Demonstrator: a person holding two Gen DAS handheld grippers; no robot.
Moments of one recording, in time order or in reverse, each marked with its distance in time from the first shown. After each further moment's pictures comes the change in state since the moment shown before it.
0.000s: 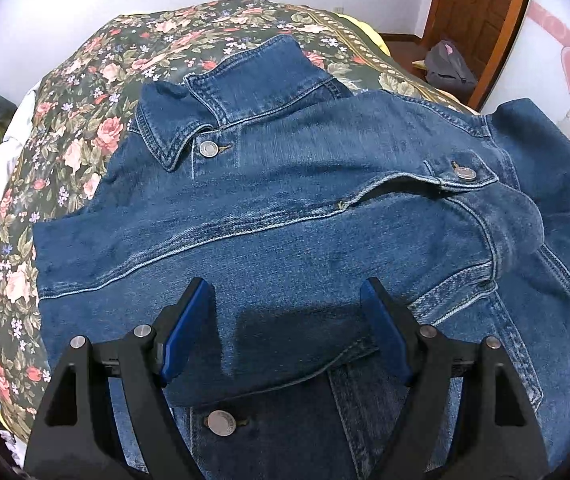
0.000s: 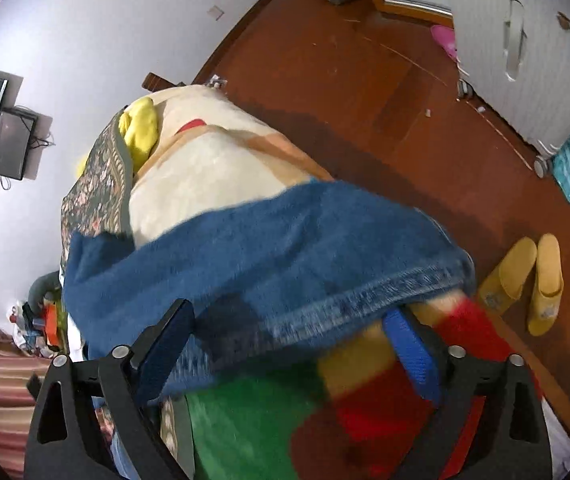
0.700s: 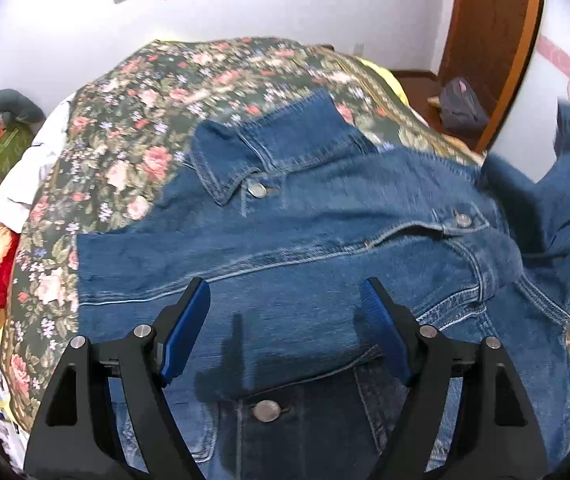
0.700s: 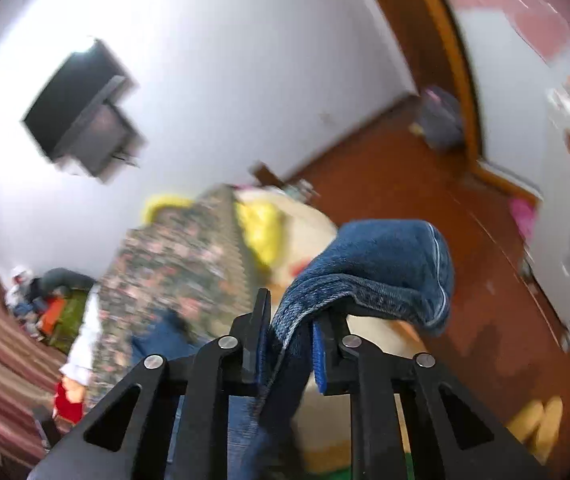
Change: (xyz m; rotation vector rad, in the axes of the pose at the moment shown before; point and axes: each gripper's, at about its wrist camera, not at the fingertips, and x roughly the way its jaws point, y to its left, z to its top) left arm -0.051 0.026 0.002 -0.066 -0.137 0.045; right arm -0.101 0.198 0.030 -0.413 -0.431 0.200
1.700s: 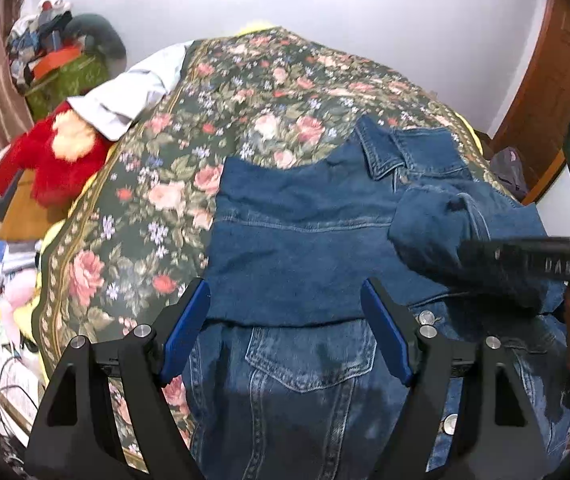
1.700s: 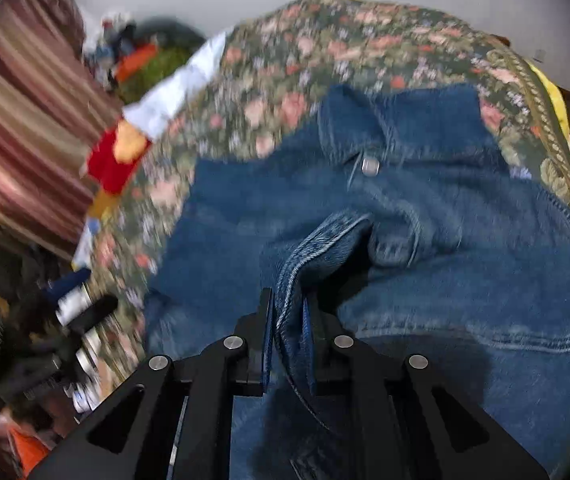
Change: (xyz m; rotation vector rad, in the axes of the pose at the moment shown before) left arm -0.061 0.142 -0.090 -0.304 -0.039 0.070; right arm 0.149 0.245 -0.251 -0.575 0.736 0.196
